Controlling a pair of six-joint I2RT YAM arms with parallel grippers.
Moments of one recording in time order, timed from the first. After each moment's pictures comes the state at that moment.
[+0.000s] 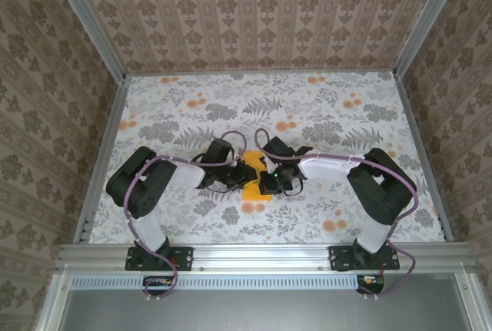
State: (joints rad) left arm -0.66 1.77 0.66 0.28 0.66 -1.04; right arm 0.71 1.74 0.96 -0.45 -0.36 0.60
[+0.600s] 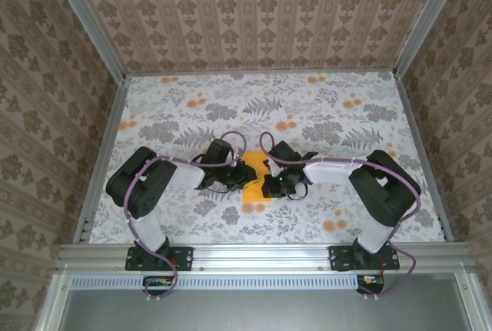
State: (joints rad) left arm -0.66 1.77 0.65 0.29 0.65 -1.04; right arm 0.69 1.70 0.84 -0.33 -0.41 0.59
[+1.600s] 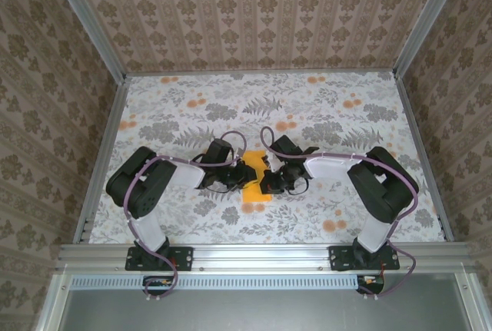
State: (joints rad) left arm -0.66 1.77 0.66 0.28 0.65 -1.03; right arm 0.65 1.74 0.90 -0.35 -0.52 0.55
